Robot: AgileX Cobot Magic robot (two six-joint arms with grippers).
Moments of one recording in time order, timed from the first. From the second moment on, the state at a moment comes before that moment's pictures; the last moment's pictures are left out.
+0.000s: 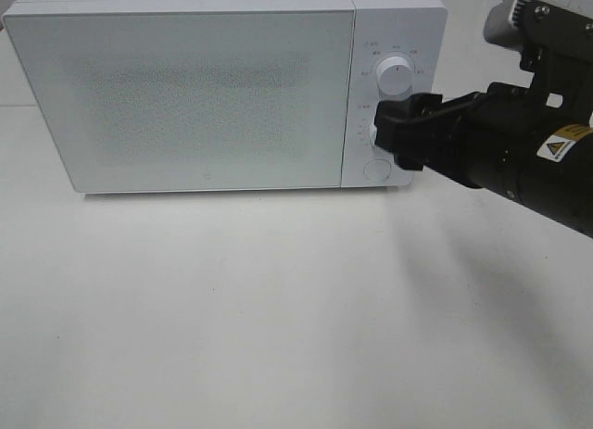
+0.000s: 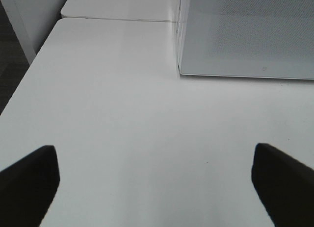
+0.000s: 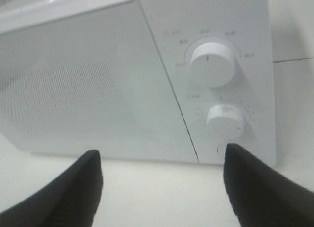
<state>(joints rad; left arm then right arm) 0.06 -0.01 -0.50 -0.04 1.04 0.02 0.63 1.34 -0.46 0.43 -0.56 -0.10</state>
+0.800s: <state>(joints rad) 0.06 -0.01 -0.50 -0.04 1.04 0.02 0.63 0.97 -0.63 0.01 0.64 -0.09</state>
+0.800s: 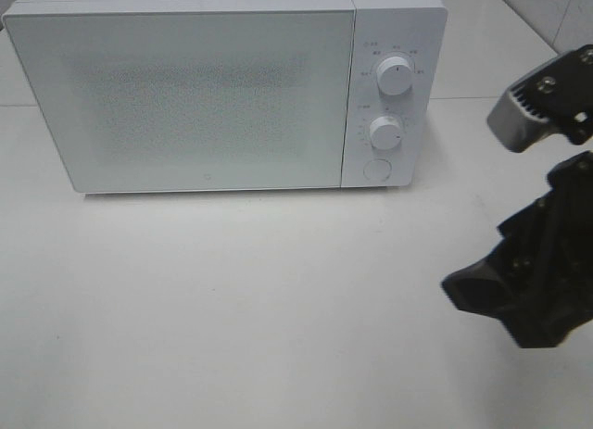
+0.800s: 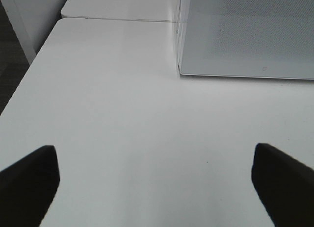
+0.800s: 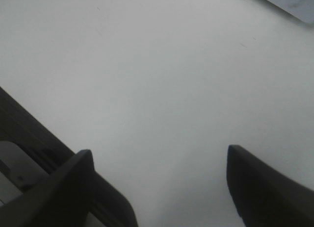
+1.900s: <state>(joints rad) 0.06 -0.01 -0.50 -0.04 1.04 0.02 0.25 0.17 -0.51 -0.13 1.02 0.02</state>
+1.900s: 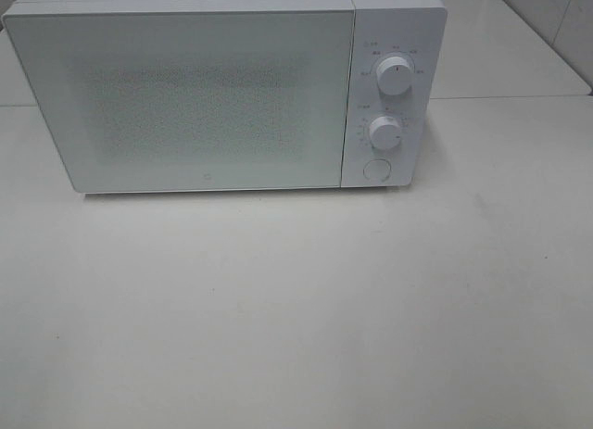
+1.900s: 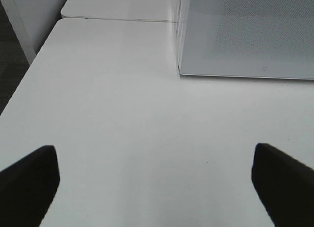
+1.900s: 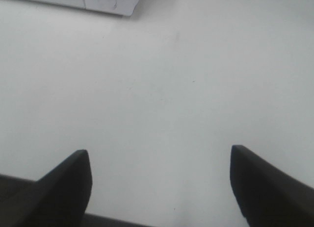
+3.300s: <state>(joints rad) 0.06 -0.01 -0.50 -0.04 1.04 0.02 0.12 0.18 -0.52 -0.13 0.68 0.03</state>
